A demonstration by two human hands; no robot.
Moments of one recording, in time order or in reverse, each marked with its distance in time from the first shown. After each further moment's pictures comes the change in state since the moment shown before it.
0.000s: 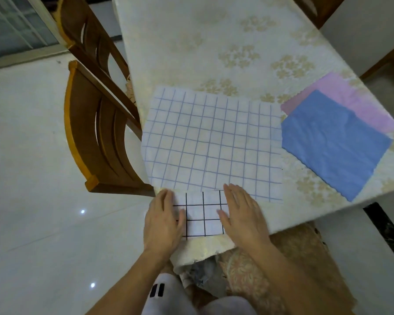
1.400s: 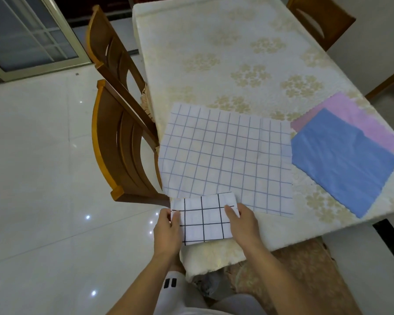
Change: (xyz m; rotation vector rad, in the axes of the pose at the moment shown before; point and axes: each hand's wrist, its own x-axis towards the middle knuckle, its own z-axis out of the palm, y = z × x) left_hand 0.004 0.006 -0.042 -0.726 -0.025 -0.506; right_hand 0.028 -0.059 -0.040 0.986 -0.165 0.708
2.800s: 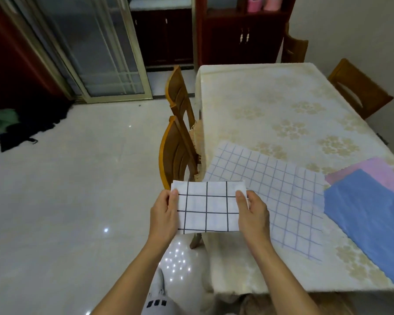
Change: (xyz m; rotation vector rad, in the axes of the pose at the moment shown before) left_hand -0.032 0.077 -0.133 -0.182 0.265 0.353; right_hand -0.077 -0.130 0.026 0.048 0.002 -0.531
